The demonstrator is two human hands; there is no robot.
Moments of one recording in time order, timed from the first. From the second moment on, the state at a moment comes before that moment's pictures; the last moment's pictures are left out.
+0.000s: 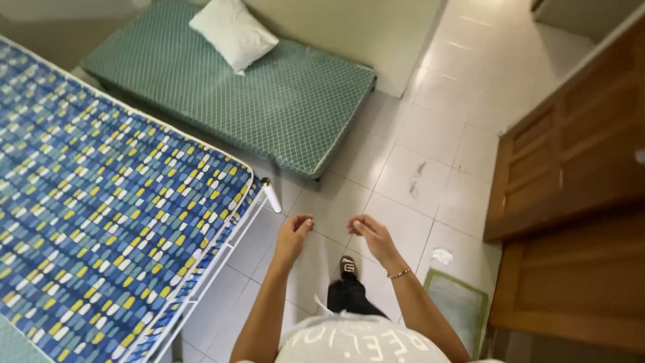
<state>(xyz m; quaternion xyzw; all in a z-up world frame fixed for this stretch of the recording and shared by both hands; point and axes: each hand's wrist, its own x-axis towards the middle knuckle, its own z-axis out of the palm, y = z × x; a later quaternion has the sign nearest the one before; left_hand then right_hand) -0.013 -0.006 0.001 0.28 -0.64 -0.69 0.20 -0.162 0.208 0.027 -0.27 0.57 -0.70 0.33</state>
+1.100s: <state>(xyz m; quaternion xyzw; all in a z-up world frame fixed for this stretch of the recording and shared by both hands) -0.244 -0.406 0.004 0.41 -0.53 -0.62 0.40 -0.507 -0.297 0.056 -0.32 0.54 -0.60 0.49</state>
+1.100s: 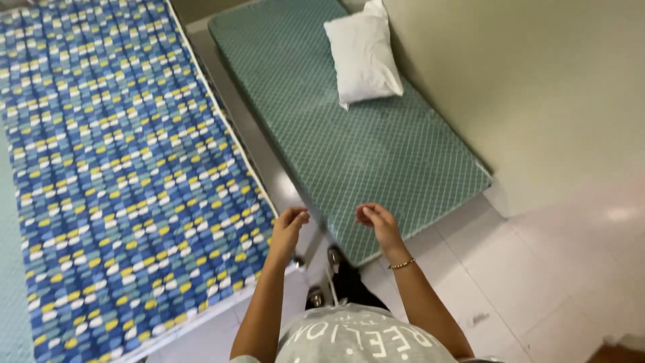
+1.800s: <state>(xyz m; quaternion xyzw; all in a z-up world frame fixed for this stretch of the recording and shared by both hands) -0.341 -0.628 0.047 0.37 -0.52 -0.62 0.46 -0.616 -0.526 0.064 -0.29 0.58 -0.58 0.49</state>
